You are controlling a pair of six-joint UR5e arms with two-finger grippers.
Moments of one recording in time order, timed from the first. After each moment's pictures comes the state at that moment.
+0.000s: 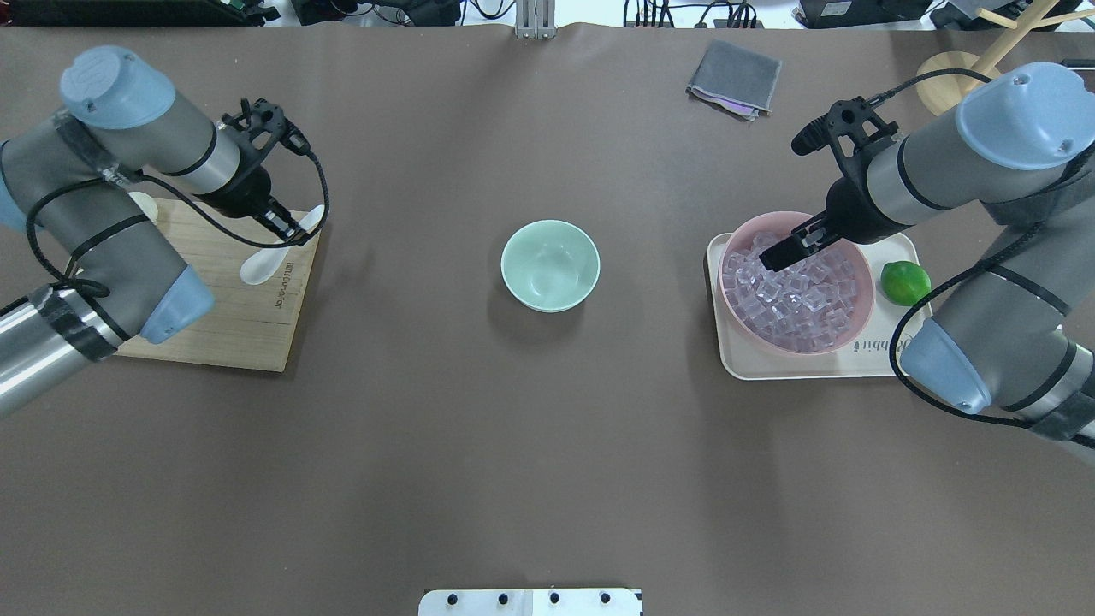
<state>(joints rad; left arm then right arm) -0.87 -2.07 -1.46 -2.00 -2.20 -0.29 0.85 -1.31 1.85 -1.27 2.10 0.47</state>
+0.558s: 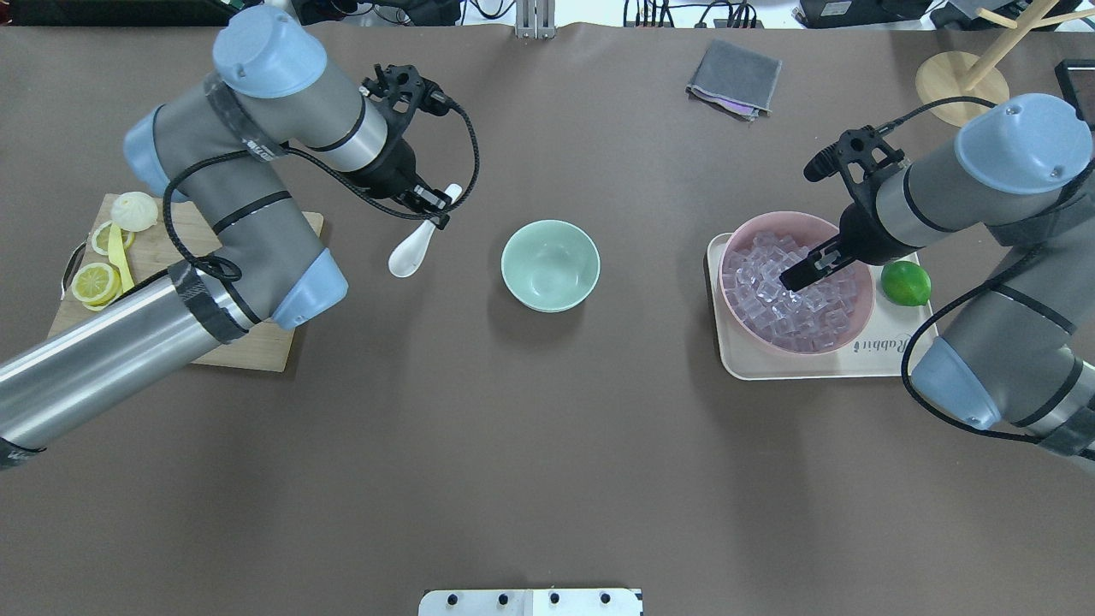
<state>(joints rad) -0.77 -2.32 -1.39 -1.99 -2.20 -0.60 0.84 -1.37 1.84 -1.26 2.10 0.46</state>
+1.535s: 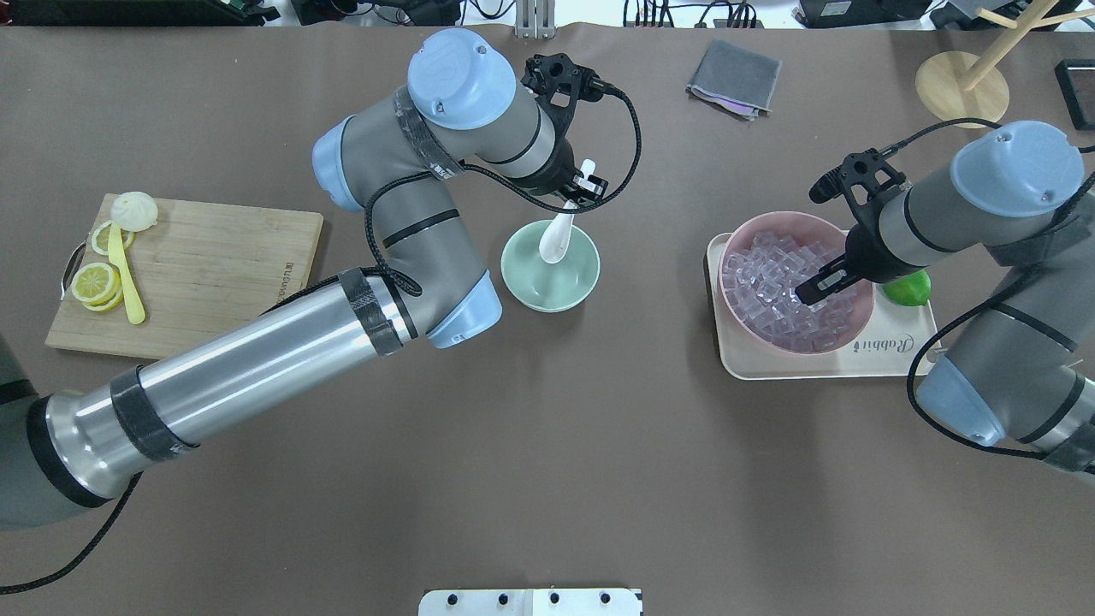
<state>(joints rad) -0.65 -2.58 -1.16 -2.14 -1.95 -0.78 0.81 -1.40 1.83 -1.26 2.07 0.46</state>
